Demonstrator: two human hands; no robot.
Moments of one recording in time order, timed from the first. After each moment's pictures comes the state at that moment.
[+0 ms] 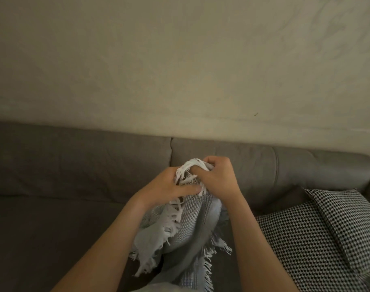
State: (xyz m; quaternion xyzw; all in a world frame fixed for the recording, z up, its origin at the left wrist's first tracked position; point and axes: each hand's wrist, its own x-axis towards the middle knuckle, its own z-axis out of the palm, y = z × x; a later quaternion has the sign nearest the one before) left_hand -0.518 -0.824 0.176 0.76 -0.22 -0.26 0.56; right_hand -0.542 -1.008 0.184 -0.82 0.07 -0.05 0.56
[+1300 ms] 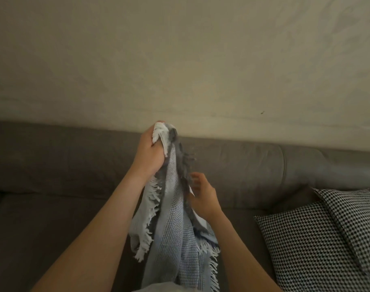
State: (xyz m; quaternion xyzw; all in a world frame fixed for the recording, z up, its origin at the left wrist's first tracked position) left_hand -0.477 -0.811 0.214 0.76 -0.11 0.07 0.64; right_hand -0.548 -0.982 0.077 -0.87 0.06 0.02 0.50
